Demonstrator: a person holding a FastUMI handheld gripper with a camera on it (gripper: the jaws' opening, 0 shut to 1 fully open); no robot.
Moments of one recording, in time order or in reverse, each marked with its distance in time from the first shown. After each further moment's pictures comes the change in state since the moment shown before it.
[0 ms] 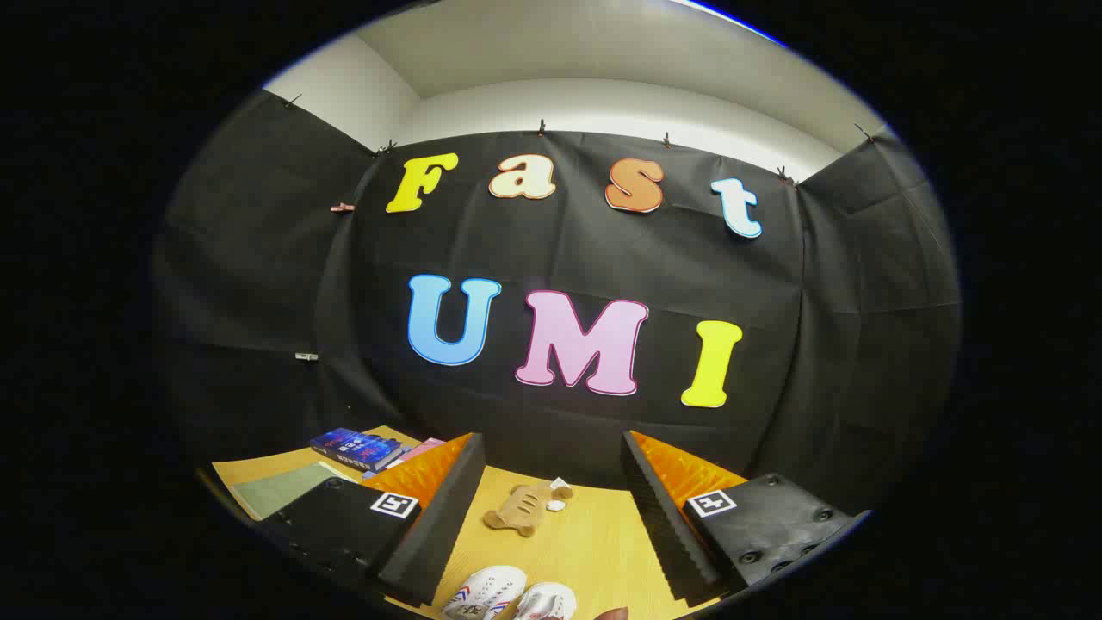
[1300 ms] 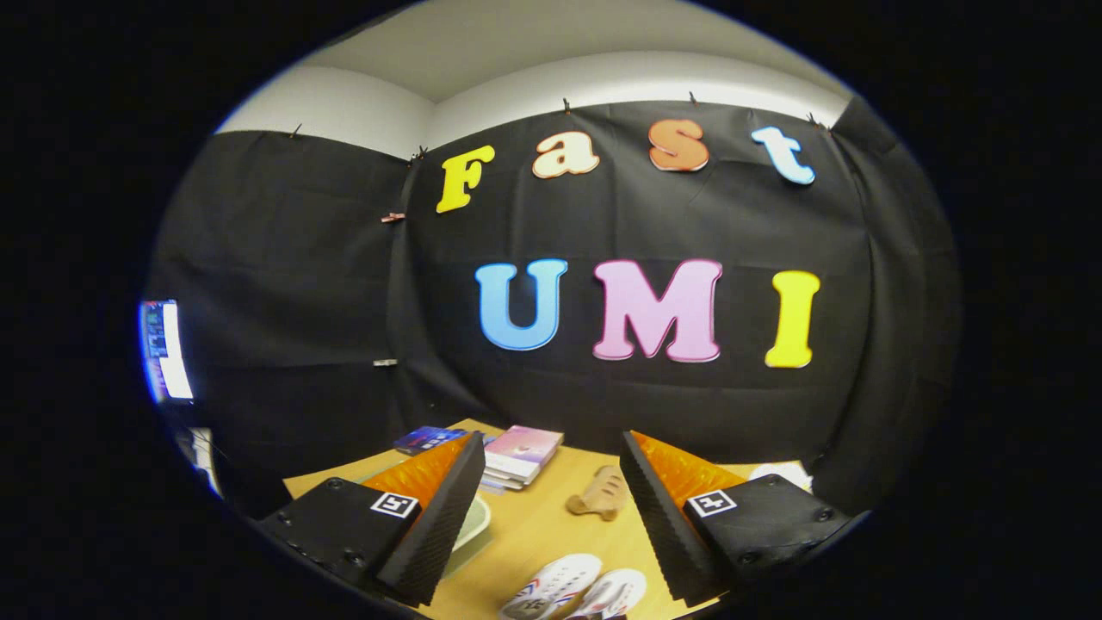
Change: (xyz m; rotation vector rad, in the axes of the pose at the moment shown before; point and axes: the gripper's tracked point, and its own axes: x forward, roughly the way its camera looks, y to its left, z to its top) arm 0.001 0.062 -0.032 0.207 0.125 0.320
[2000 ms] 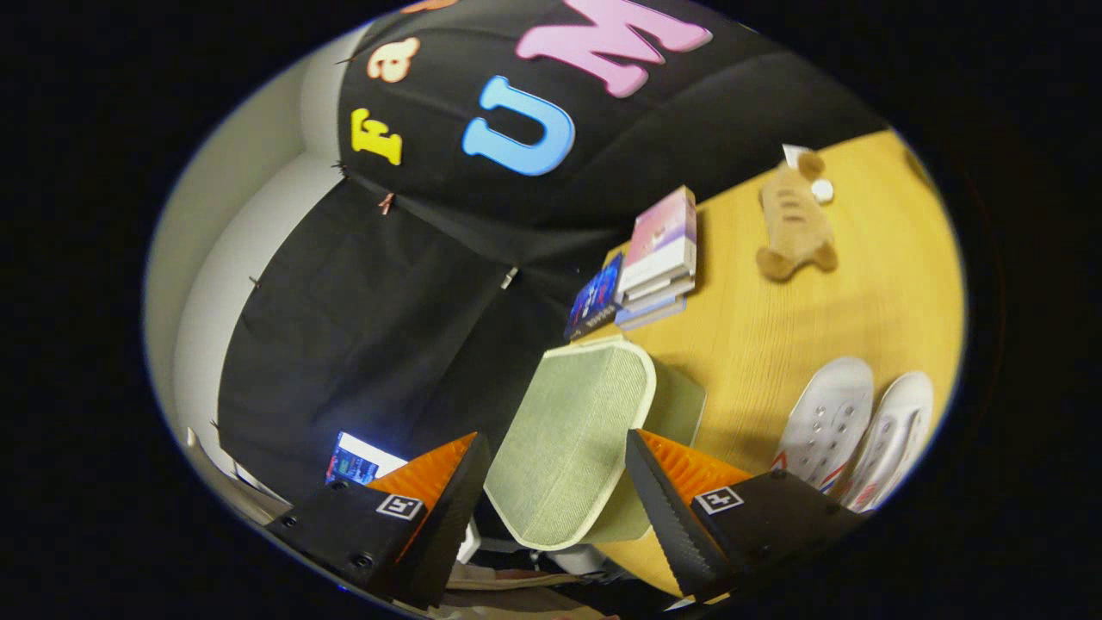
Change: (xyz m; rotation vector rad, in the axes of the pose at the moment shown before) arm 0.044 0.087 -0.192 0.880 0.612 0.462
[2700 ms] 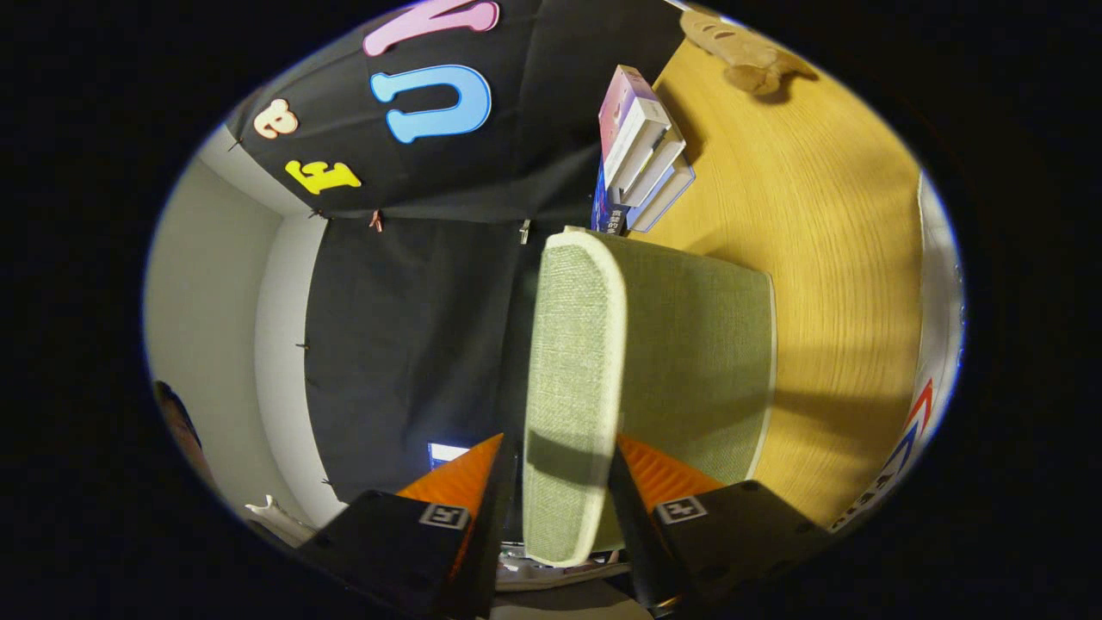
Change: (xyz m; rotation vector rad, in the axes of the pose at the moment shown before) arm 0.072 -0.030 -0.047 0.329 0.178 0.224
